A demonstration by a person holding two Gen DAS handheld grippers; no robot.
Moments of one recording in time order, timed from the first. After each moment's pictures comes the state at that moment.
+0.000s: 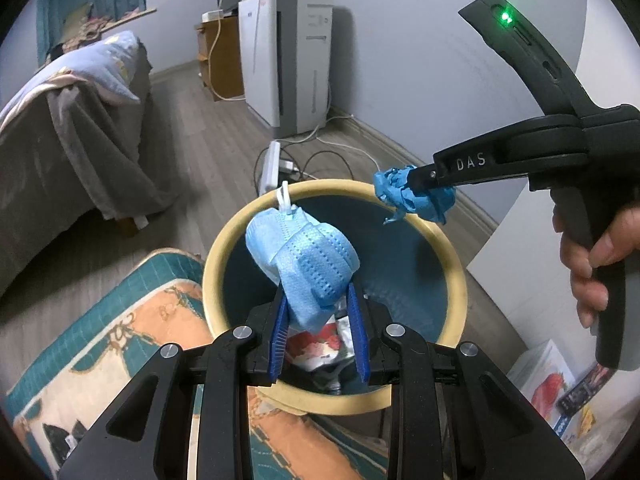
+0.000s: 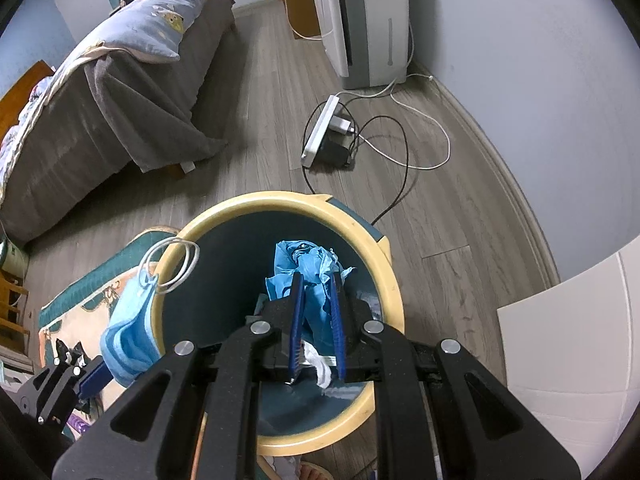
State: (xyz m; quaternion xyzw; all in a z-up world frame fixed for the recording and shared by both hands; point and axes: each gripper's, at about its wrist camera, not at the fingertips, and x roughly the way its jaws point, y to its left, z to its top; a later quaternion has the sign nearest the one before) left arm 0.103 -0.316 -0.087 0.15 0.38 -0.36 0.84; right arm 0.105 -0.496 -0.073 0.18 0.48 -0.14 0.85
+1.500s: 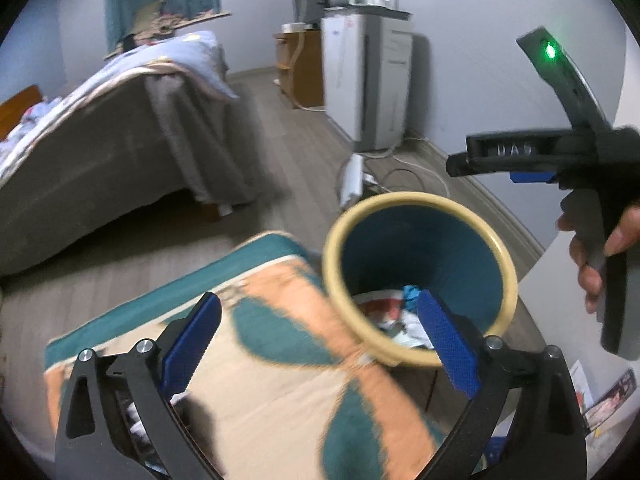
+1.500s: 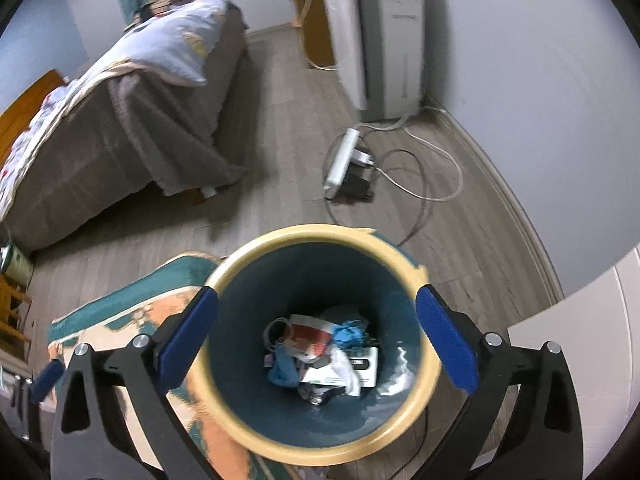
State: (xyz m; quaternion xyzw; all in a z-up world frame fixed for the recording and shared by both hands) left arm 0.088 -0.216 -0.042 0.12 0.36 -0.24 0.89; right arm 0.114 -0.434 -0.033 0.14 0.43 -0.13 0.88
